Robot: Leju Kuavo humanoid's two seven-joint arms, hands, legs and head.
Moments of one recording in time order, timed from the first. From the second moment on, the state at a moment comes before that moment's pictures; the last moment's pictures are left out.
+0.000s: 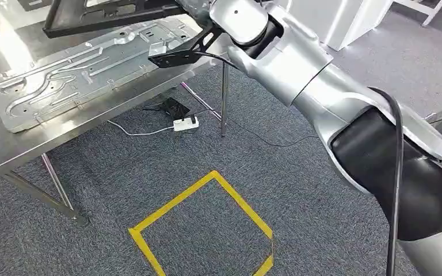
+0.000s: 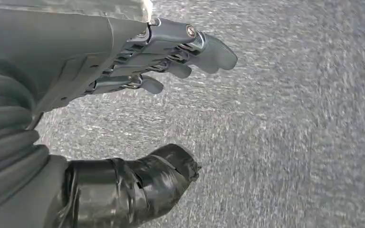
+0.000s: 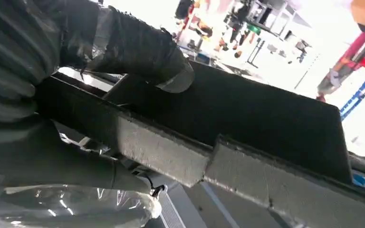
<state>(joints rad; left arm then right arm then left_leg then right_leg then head) -0.11 0.05 1.05 -0.26 -0.43 0.15 -0.16 -1.51 -0.08 1.07 -0.45 1.20 0.16 -0.19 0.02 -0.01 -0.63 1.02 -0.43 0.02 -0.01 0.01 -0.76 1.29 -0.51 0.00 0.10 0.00</state>
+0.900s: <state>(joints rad) -0.11 0.05 1.10 -0.24 -0.43 0.15 -0.14 -1.51 -0.06 1.07 -0.45 1.20 0.16 -0.20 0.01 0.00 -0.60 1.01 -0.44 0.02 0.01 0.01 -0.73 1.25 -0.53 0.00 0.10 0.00</state>
